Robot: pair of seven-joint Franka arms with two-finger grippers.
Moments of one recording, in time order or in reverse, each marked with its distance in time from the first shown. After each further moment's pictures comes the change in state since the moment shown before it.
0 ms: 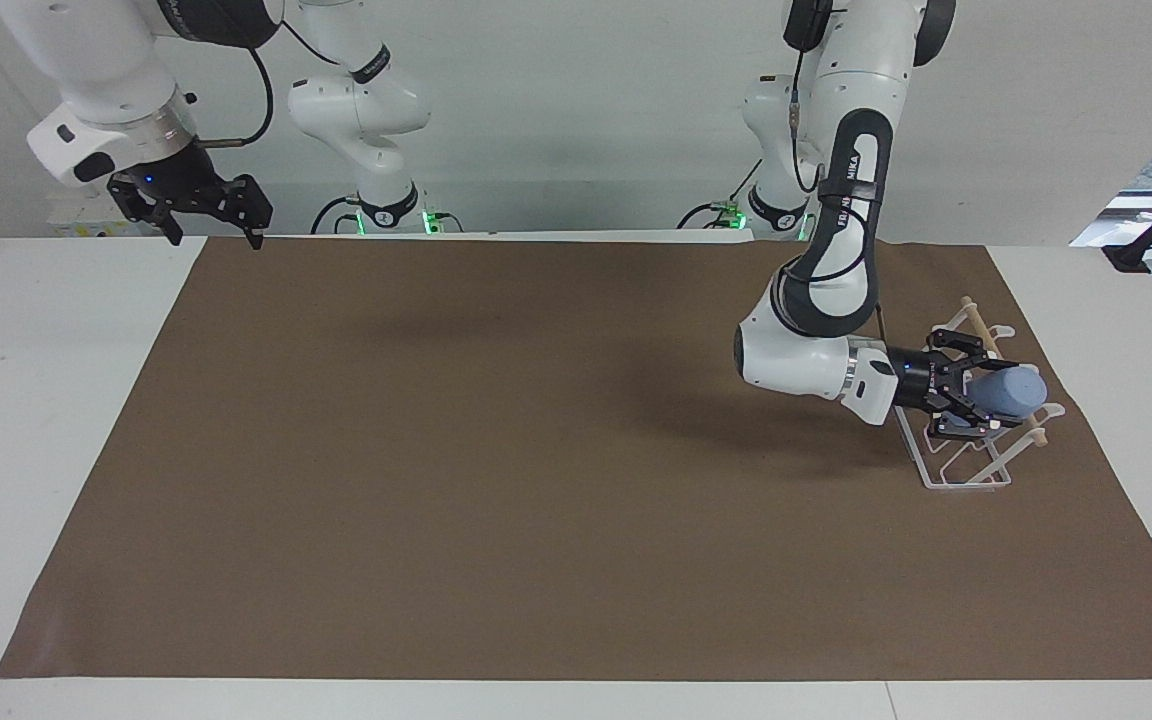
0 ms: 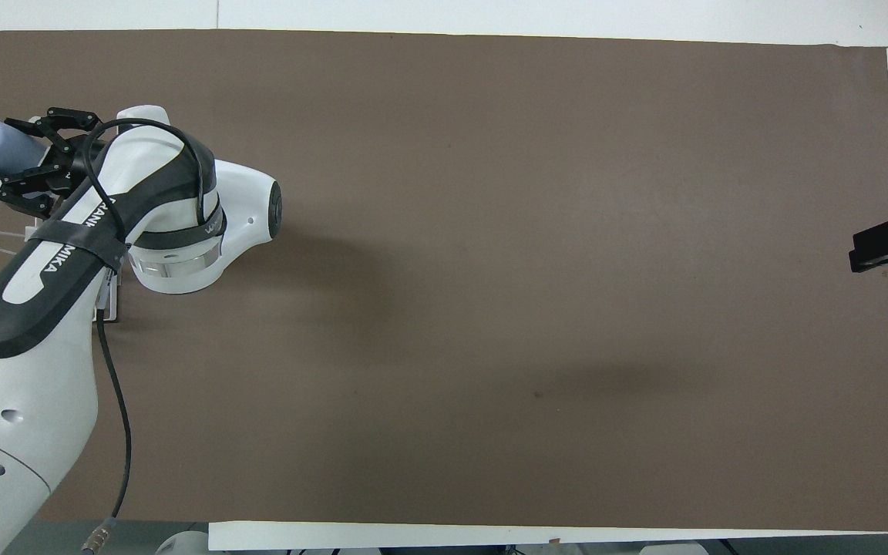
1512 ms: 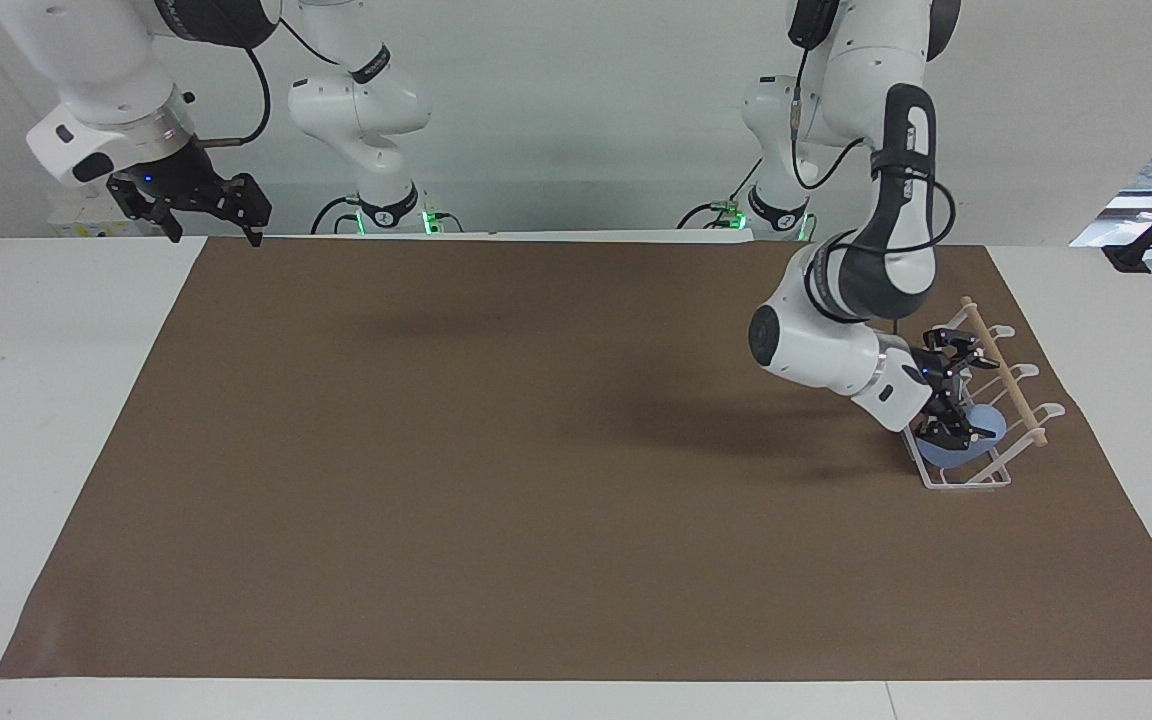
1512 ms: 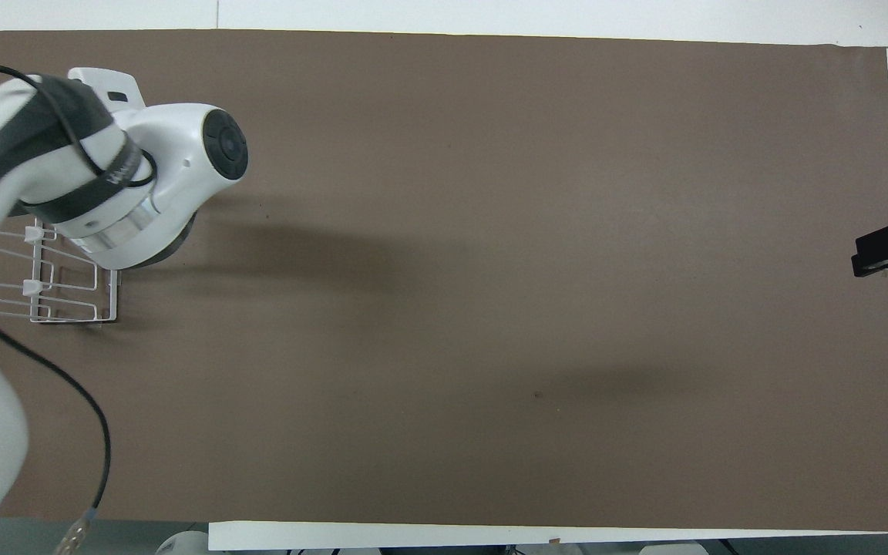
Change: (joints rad) left arm 0.039 -0.105 -0.004 0.139 -0.435 0.107 0.452; right arm -0.009 -0.001 0.001 0.000 0.000 -0.010 0.000
